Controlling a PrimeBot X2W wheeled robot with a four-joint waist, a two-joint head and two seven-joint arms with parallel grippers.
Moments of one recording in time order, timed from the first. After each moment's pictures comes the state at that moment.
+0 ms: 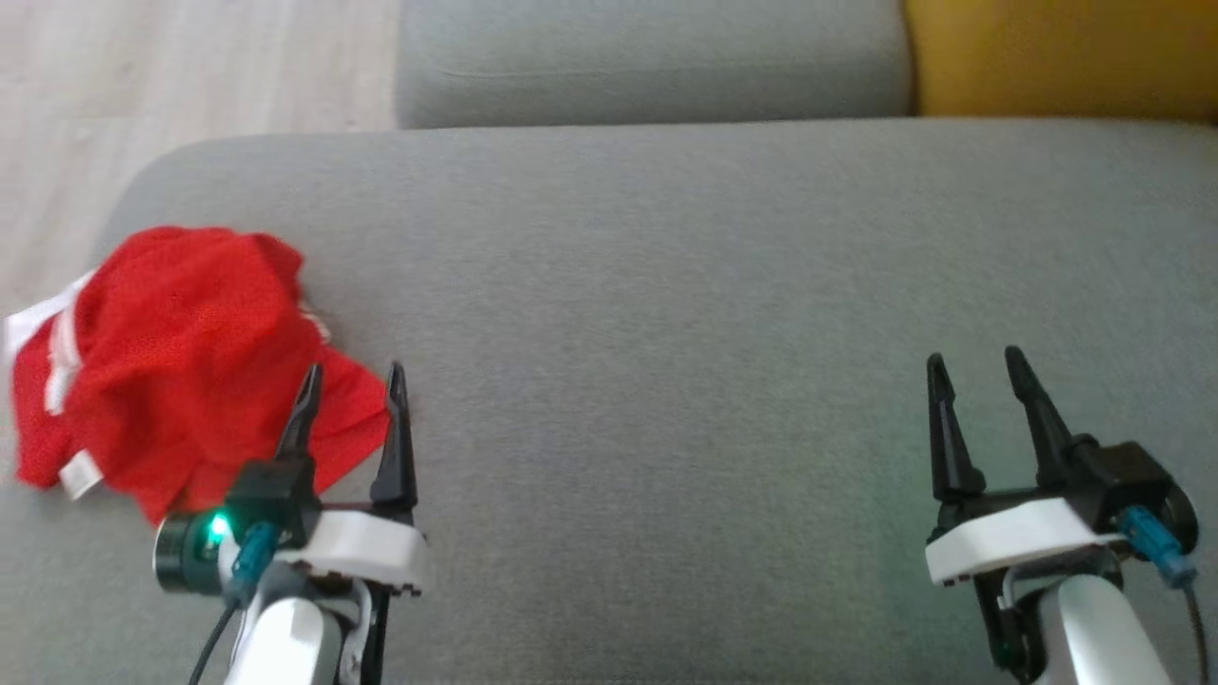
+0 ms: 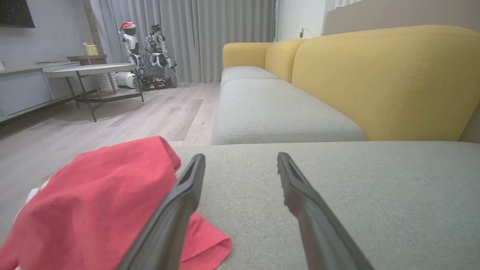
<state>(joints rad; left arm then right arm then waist) -0.08 0.09 -0.24 0.17 -0.13 0.16 -0.25 -0.07 -0.04 0.00 0.22 0.07 0.13 -0.20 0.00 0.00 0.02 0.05</state>
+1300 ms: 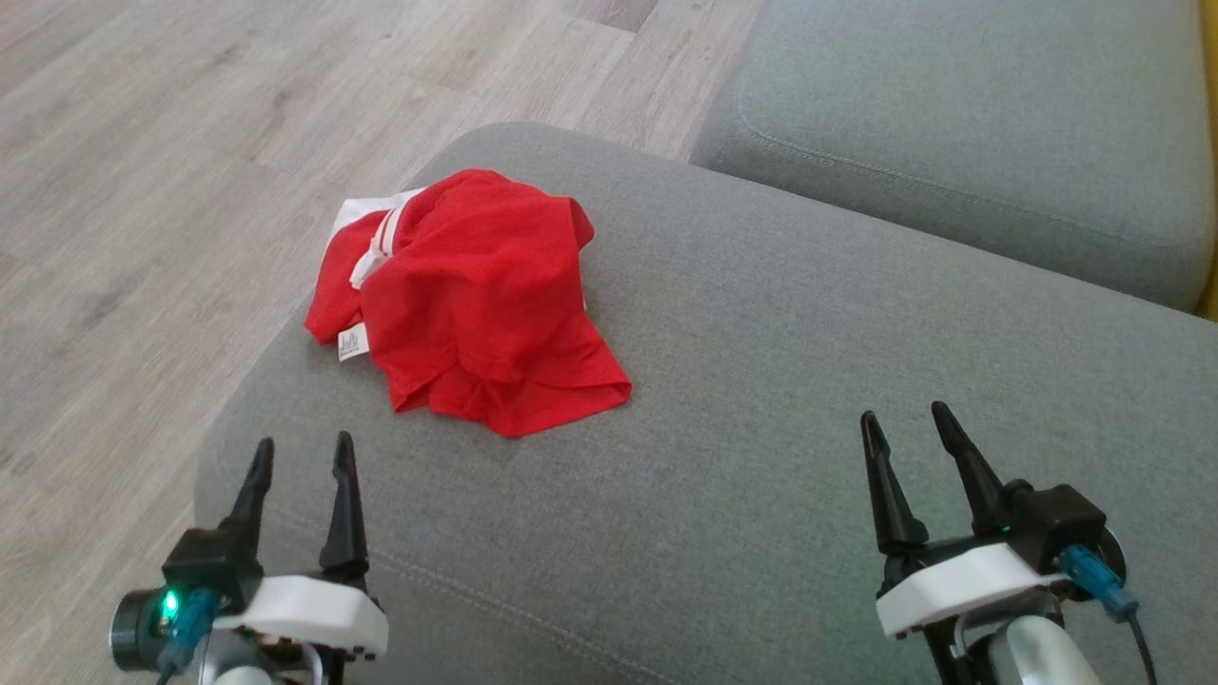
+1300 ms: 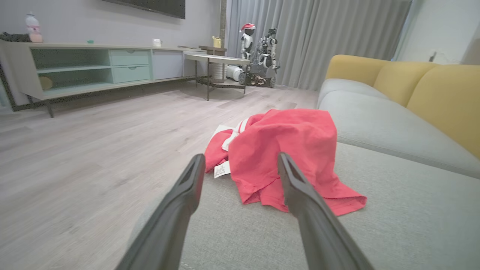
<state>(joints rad) 0.05 0.06 -0.09 0.16 -0.13 0.05 -0.25 -0.03 -0.04 0.12 0.29 0.15 0.13 -0.23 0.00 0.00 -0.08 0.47</state>
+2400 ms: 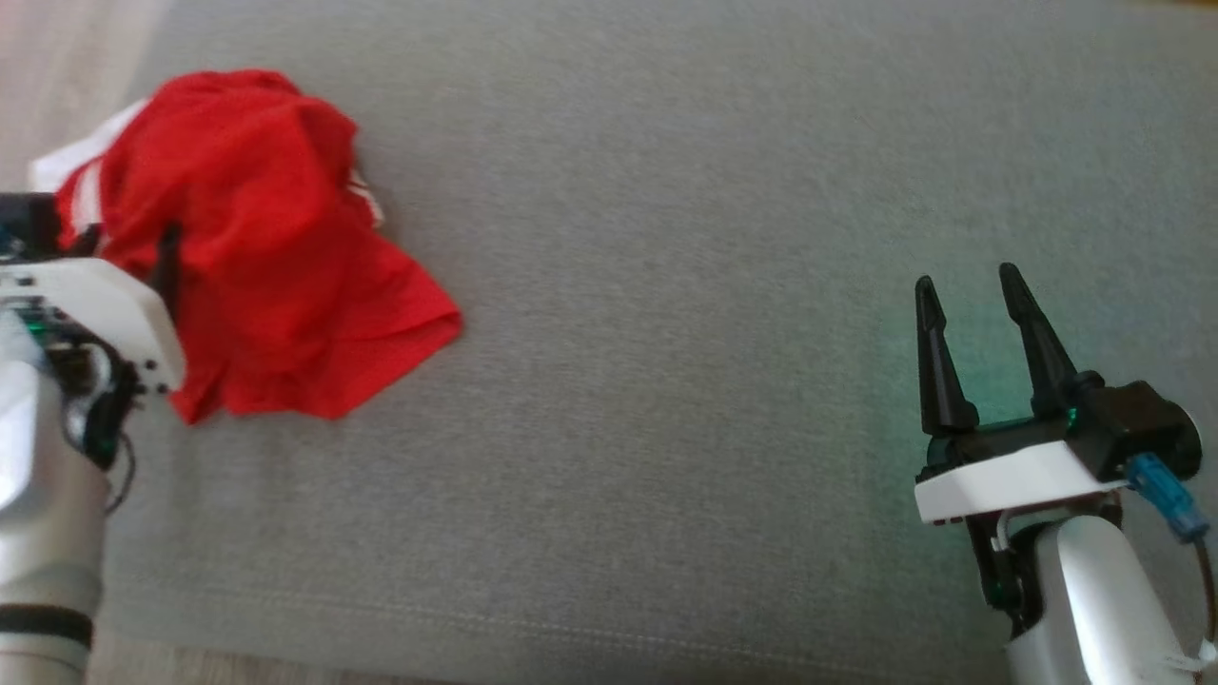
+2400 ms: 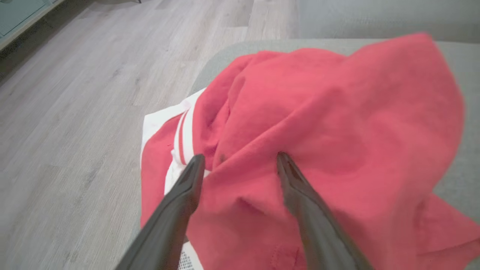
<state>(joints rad) -0.65 0.35 -0.12 0.79 -0.25 -0.12 0.08 -0.14 -0.04 0.04 0.13 0.07 0.13 -0.18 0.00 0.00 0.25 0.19</state>
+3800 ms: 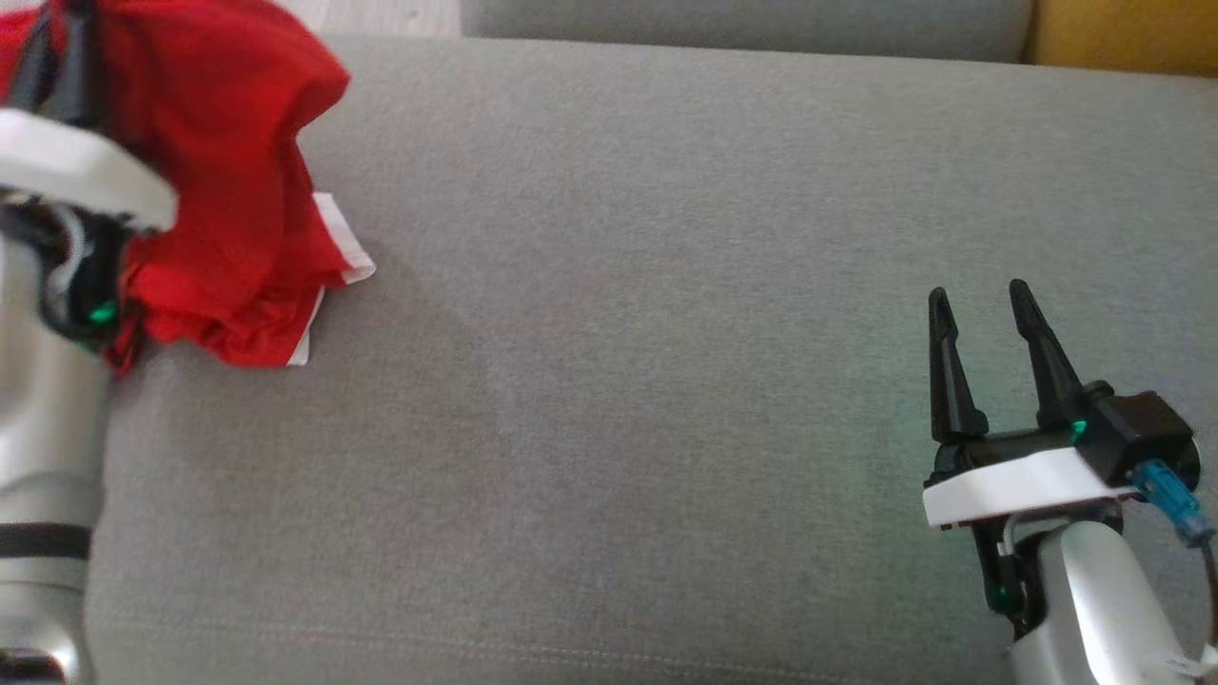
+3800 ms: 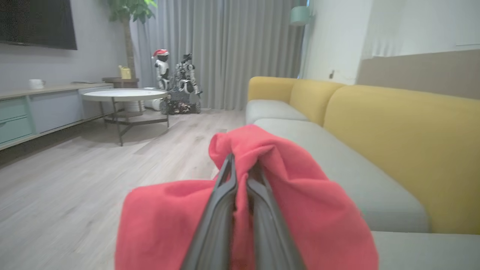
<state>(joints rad) -0.80 0.37 -0.21 0.68 -0.48 -0.12 -0.21 -0.15 -0.04 0.02 0.21 0.11 0.13 -0.22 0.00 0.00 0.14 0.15</state>
